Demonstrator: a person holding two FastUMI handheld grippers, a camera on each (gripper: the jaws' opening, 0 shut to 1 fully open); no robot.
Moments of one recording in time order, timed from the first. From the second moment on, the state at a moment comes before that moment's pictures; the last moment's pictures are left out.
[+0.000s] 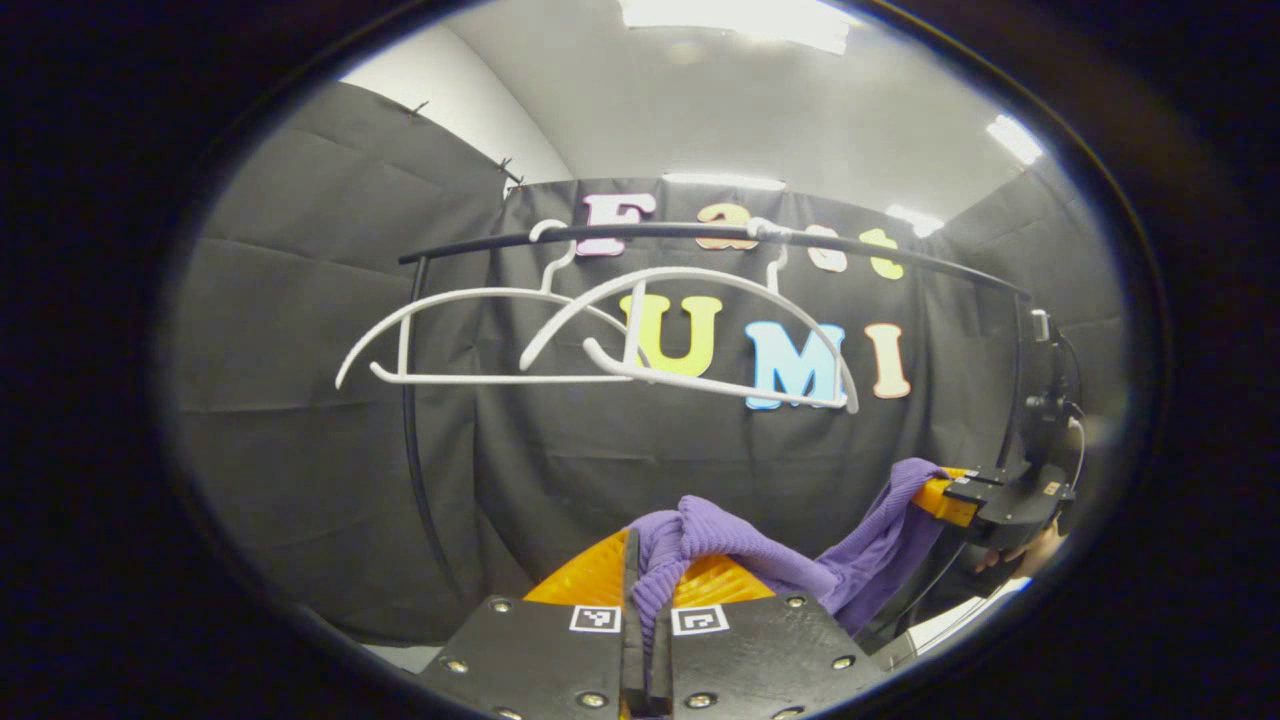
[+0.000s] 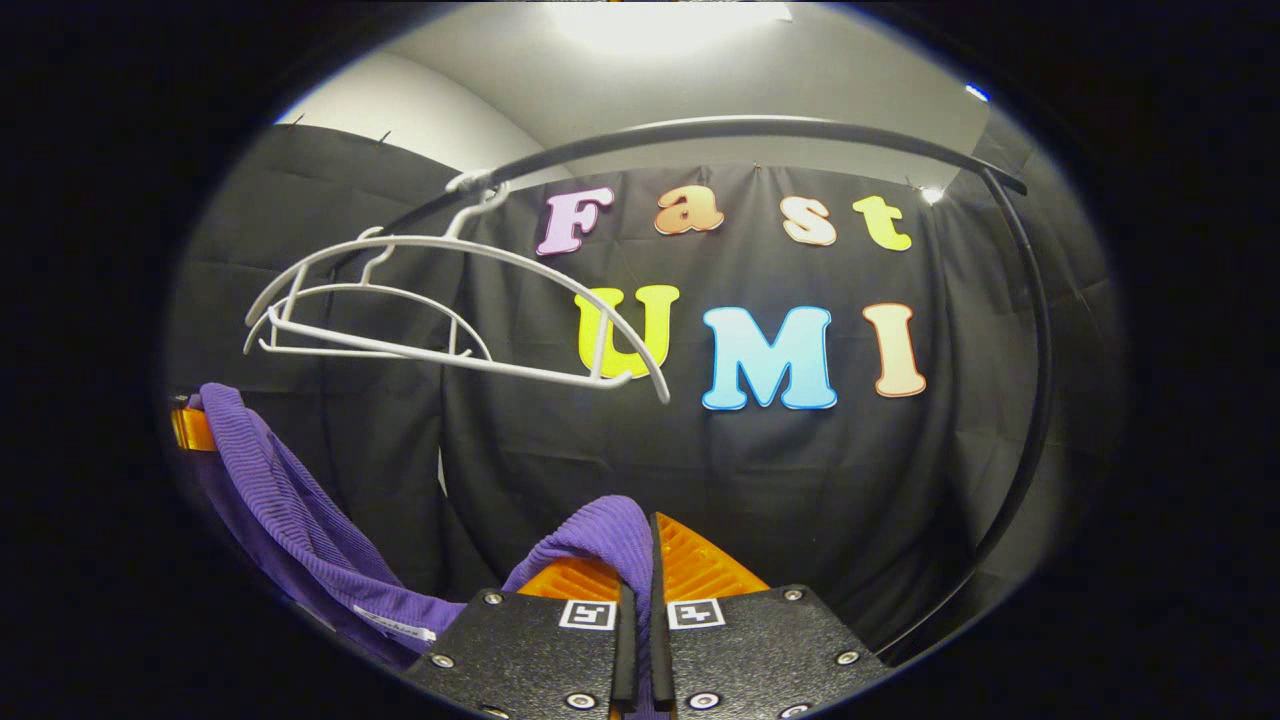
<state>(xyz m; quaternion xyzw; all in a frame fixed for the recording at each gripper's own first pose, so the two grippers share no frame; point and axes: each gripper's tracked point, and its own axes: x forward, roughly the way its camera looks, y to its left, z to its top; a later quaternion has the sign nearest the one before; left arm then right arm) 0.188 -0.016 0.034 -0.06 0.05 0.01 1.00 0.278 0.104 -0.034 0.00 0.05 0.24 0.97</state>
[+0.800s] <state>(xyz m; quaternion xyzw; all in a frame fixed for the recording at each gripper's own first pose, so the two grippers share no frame) 0.107 -0.069 -0.025 -0.06 0.09 -0.11 0.99 0.090 0.167 -0.075 0.03 0.14 0.31 0.94</state>
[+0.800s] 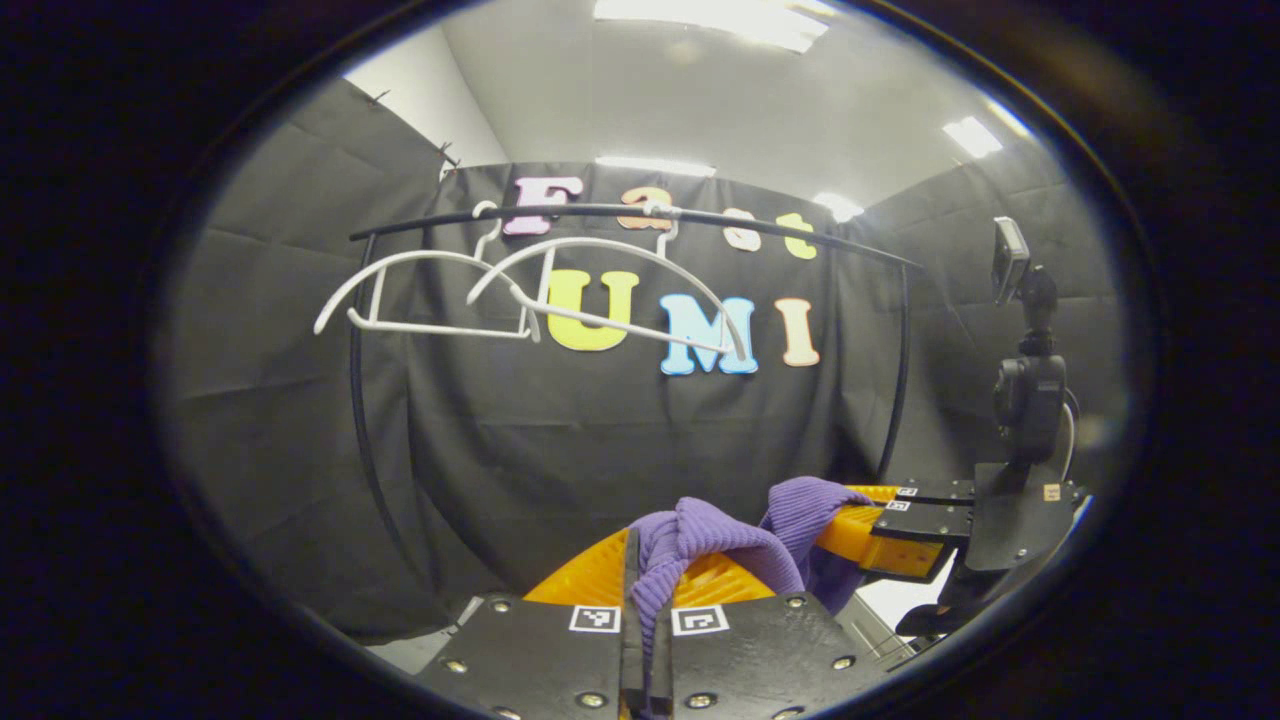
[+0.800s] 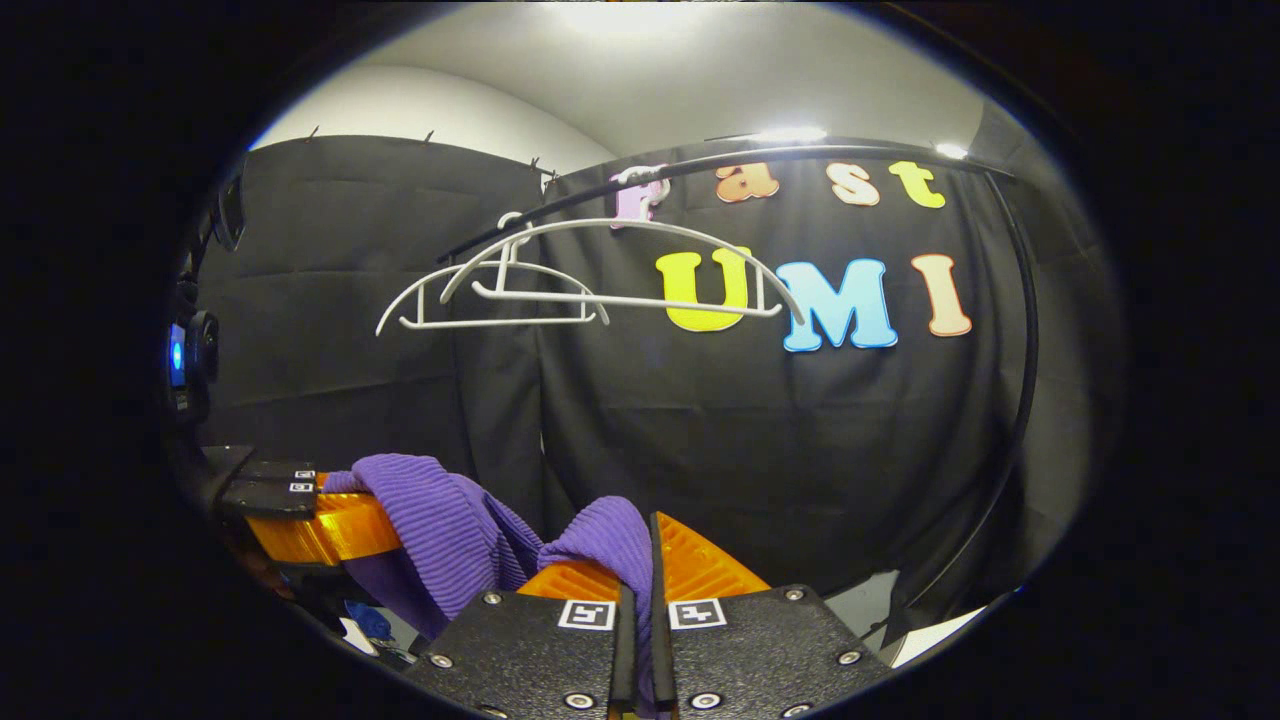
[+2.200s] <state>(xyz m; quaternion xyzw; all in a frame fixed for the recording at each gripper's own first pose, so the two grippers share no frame) 0.038 -0.027 -0.294 -0.04 0.37 -0.02 0.93 -0.003 0.150 -0.294 -0.09 0.36 0.29 0.88</state>
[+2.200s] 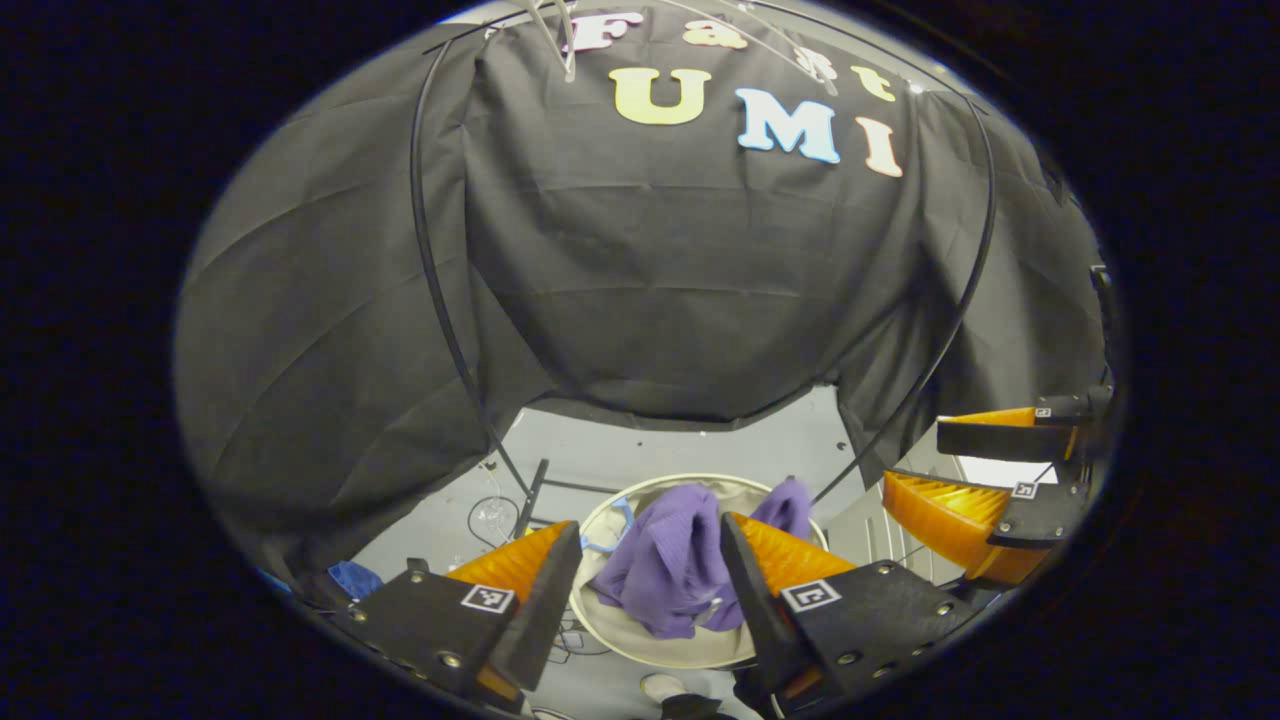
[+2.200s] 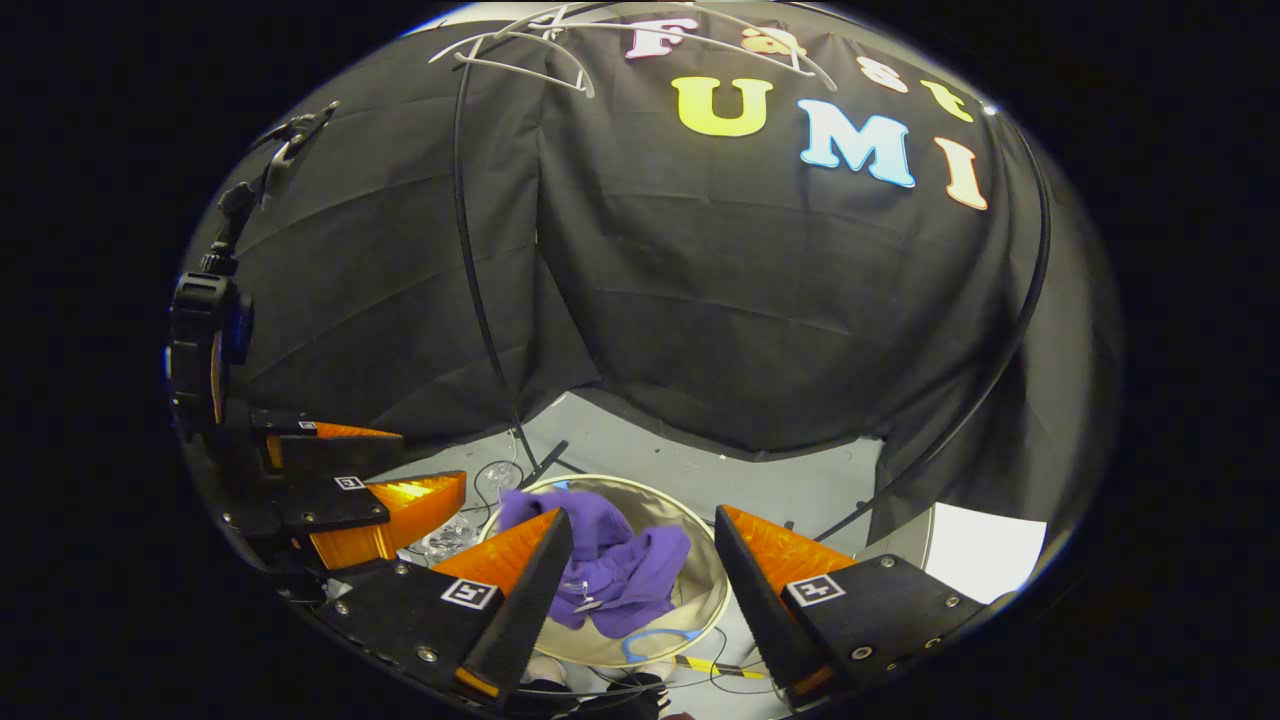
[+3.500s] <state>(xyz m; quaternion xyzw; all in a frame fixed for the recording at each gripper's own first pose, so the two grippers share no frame) 0.004 0.059 0.053 -0.02 0.04 -0.02 1.00 -0.026 0.046 -0.016 0.00 0.07 0.15 0.99</state>
